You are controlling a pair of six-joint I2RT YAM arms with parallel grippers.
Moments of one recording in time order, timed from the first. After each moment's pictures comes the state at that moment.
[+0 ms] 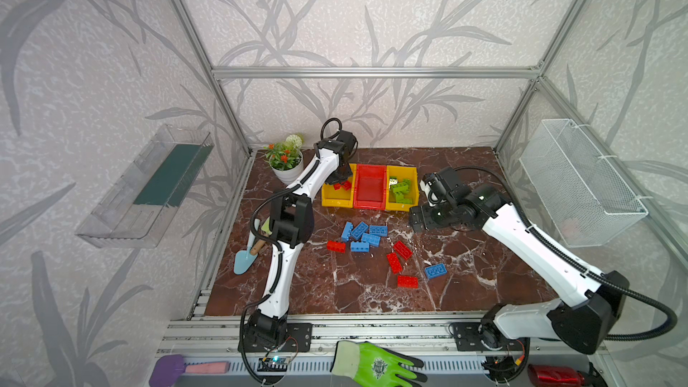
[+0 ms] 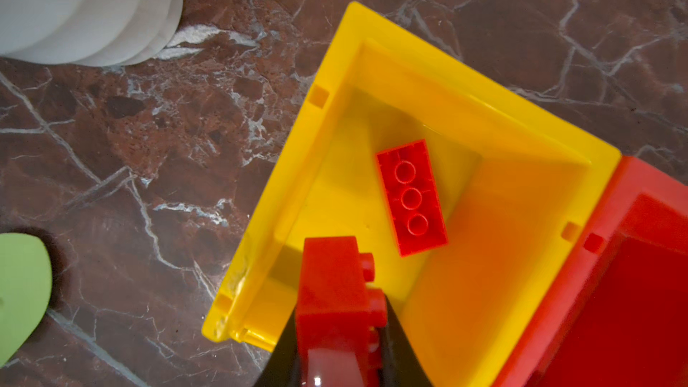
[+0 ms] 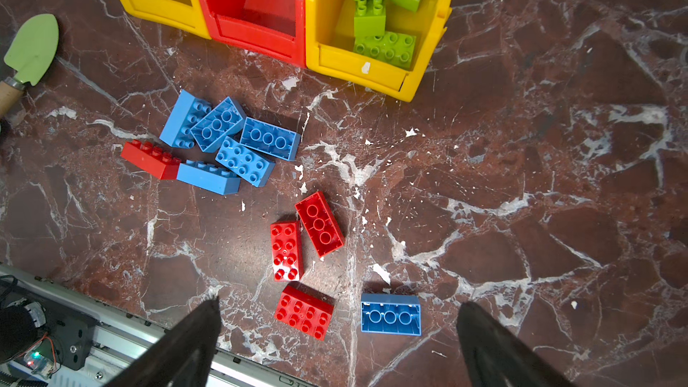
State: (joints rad) left arm -0.34 2.39 2.31 -1.20 -0.24 -0.71; right arm 0.60 1.38 1.37 -1.08 0.03 0.39
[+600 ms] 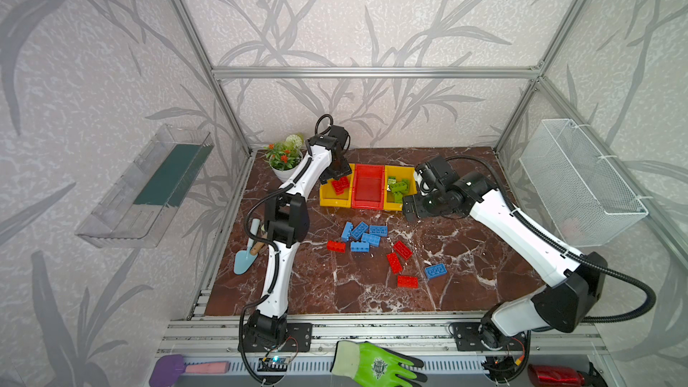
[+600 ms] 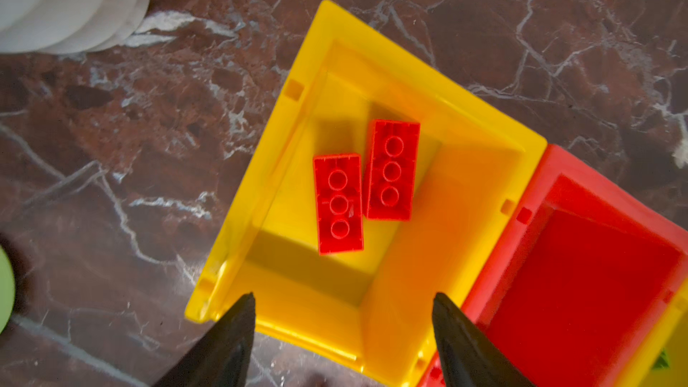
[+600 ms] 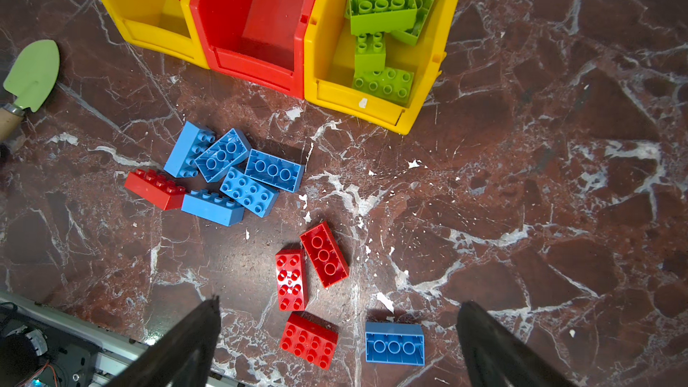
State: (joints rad) left arm -0.31 2.25 2.18 -1.17 -0.10 -0.73; right arm 0.59 1.49 1.48 -1.07 0.03 0.38
